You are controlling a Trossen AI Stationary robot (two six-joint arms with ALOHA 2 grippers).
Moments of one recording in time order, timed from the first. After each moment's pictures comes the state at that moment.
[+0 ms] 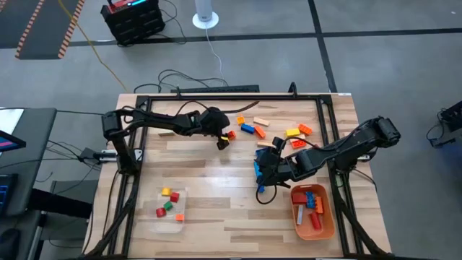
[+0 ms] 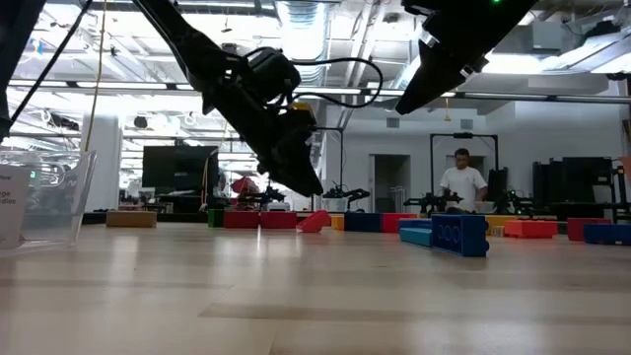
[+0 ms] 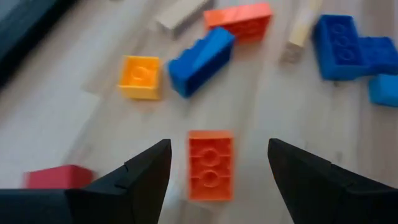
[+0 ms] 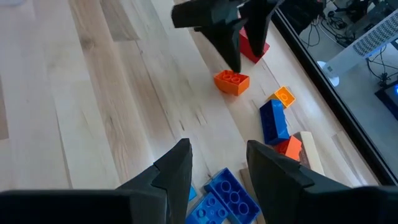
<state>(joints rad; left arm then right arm) 0.35 1.78 1.02 0.06 -0.02 0.01 0.32 1.48 1.04 -0.53 0.74 0.38</state>
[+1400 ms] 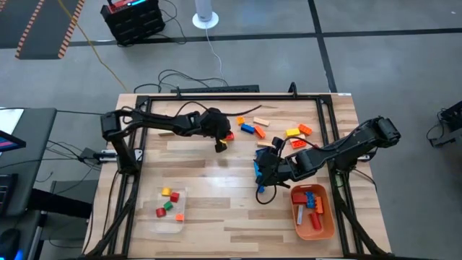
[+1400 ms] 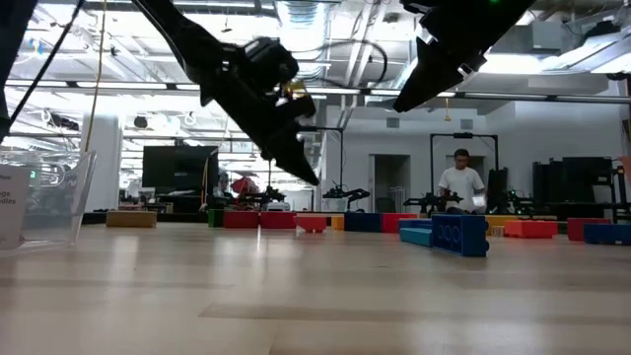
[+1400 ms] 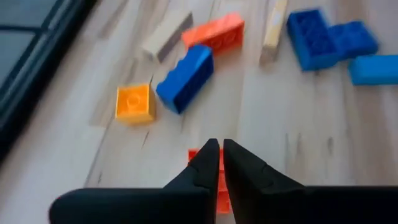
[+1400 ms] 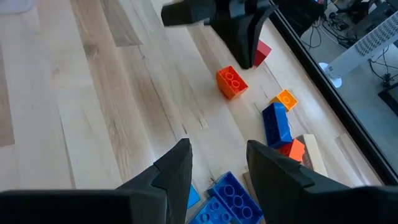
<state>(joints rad) 0.33 1.75 1.02 0.05 0.00 0.19 0.32 1.48 1.04 -0.51 0.74 0.38</state>
